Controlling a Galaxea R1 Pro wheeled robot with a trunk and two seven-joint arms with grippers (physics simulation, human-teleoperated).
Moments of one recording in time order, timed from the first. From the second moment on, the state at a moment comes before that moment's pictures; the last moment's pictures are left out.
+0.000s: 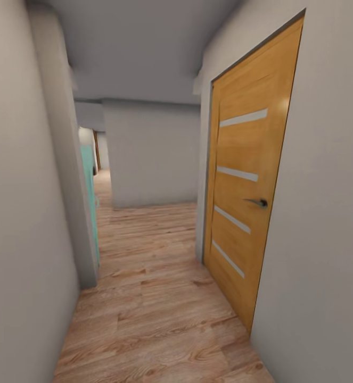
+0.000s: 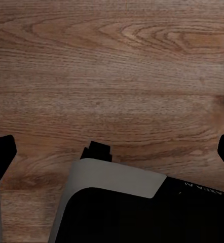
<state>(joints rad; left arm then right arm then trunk) -0.23 0.03 -0.10 0.00 0.39 0.00 0.04 -0.15 -0.01 0.14 0.02 0.13 -0.14 -0.11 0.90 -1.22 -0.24</state>
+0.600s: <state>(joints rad) -0.23 0.03 -0.10 0.00 0.39 0.00 0.04 -0.15 -0.01 0.14 0.02 0.12 -0.14 -0.11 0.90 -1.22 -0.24</state>
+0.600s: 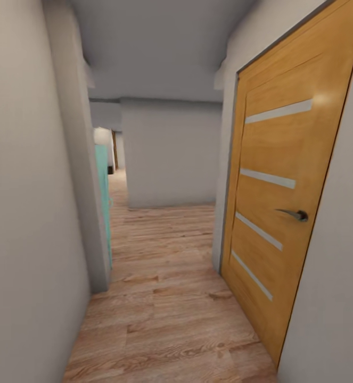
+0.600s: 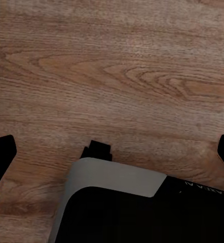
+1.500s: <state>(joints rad) -0.23 0.03 -0.10 0.00 0.39 0.00 0.04 -0.15 -0.01 0.13 0.02 0.11 -0.14 -0.11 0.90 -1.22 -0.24</state>
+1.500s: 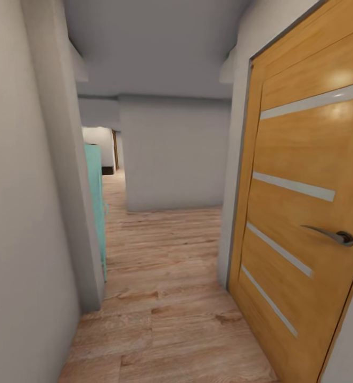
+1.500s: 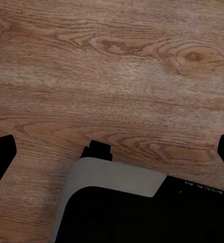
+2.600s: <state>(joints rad) -0.23 0.03 -0.10 0.00 0.39 0.00 0.04 -0.15 -0.01 0.13 0.02 0.08 -0.14 -0.11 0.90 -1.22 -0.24</state>
